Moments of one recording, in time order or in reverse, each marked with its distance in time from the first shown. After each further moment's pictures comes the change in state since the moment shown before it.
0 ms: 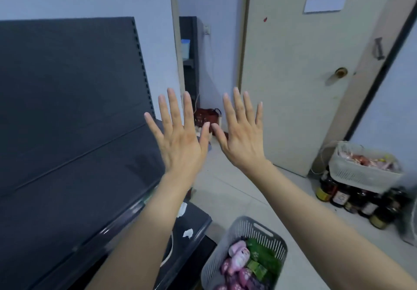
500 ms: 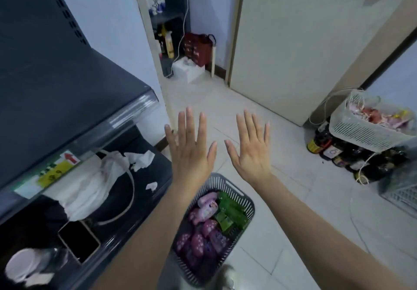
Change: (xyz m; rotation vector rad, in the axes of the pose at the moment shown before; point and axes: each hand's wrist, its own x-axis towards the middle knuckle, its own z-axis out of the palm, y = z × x) left_hand -0.124 0.140 0.204 -0.089 -0.403 0.089; right_hand -0.150 0.206 0.132 0.098 -0.446 0.127
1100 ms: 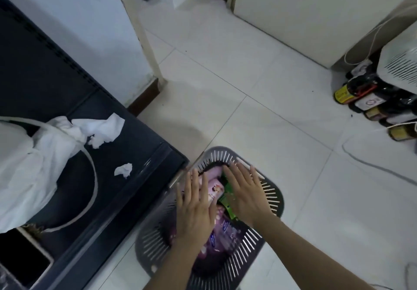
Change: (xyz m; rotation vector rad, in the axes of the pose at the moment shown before) left_hand -0.206 -0.022 0.265 -0.110 -0.756 -0.112; right_hand -0.161 0.066 0.267 -0.095 -0.765 -0.087
